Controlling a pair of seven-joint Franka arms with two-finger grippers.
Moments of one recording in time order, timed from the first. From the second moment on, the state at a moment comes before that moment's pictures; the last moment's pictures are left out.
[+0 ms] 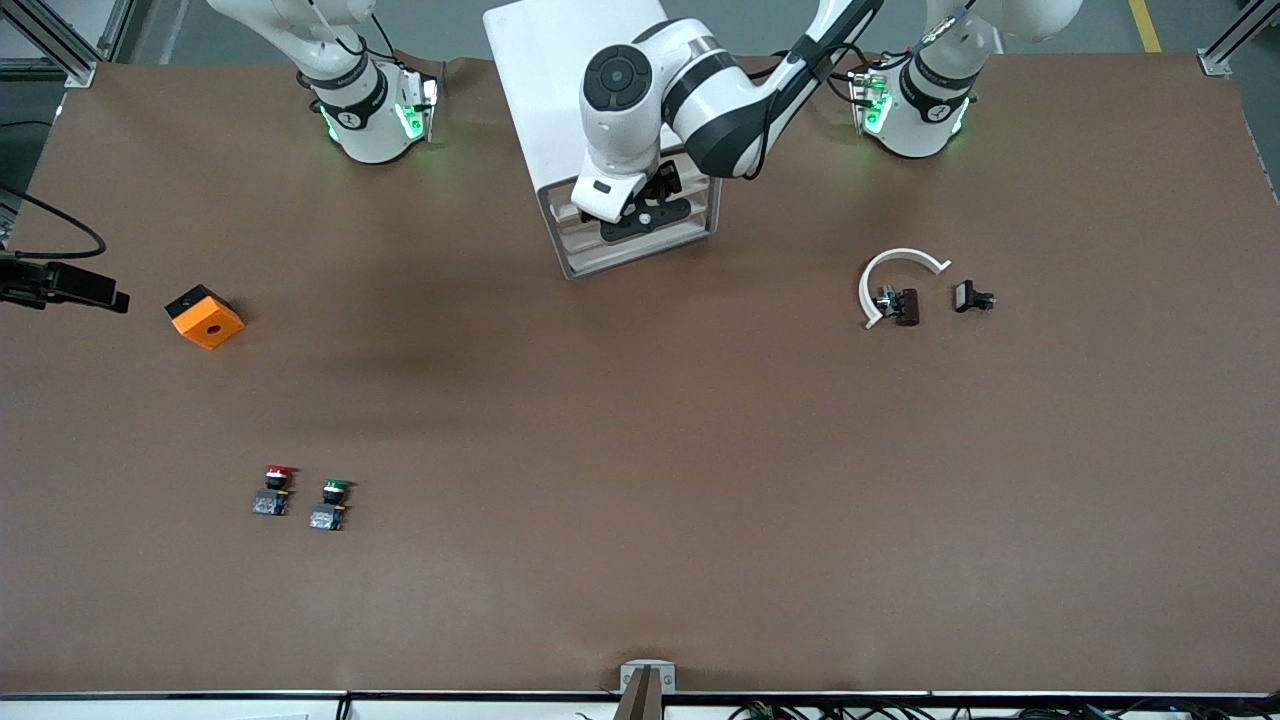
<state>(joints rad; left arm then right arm) -0.82 0.38 -0.21 -1.73 -0.10 2.02 -1.28 -0.09 0.18 -0.06 -1.42 0.01 1.44 -0.08</state>
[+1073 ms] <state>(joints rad) -0.74 0.39 -0.21 -1.71 -0.19 2.02 -1.28 -0.13 0.13 -0.05 -1.37 0.02 1.41 -0.08</state>
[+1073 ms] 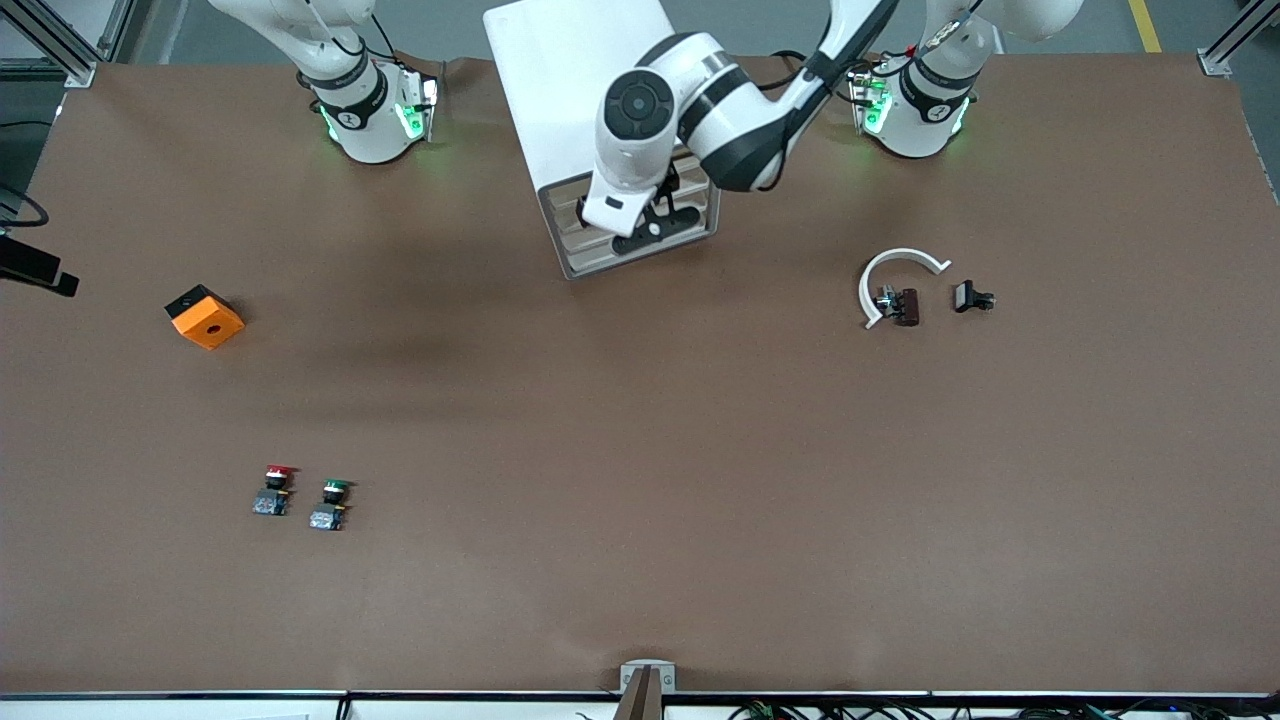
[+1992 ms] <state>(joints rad) -0.32 0.23 -0.21 -1.74 -0.09 2.00 -0.78 -0.07 0.04 -0.04 -1.38 0.02 1.37 -0.08</state>
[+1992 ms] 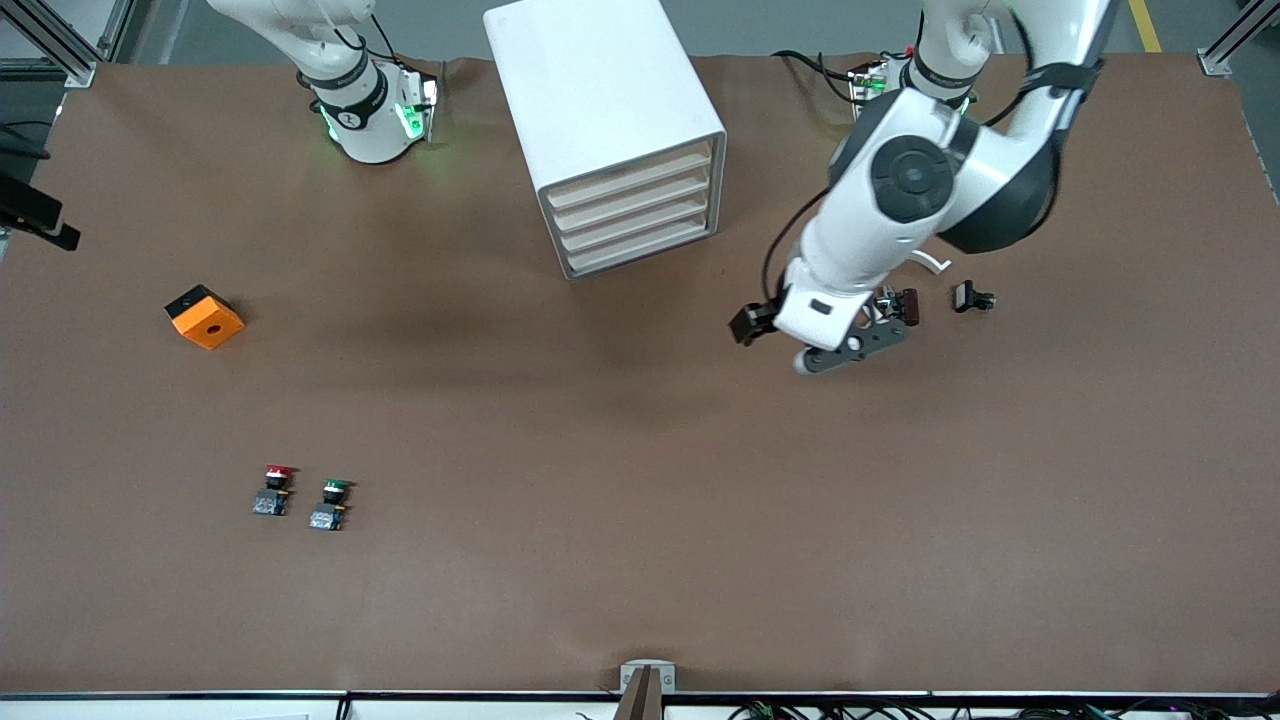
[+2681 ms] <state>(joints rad) -0.01 -0.11 -0.21 -2.03 -0.08 1.95 -0.25 -0.12 -0.10 -0.05 -1.58 0.02 1.41 -0.08</state>
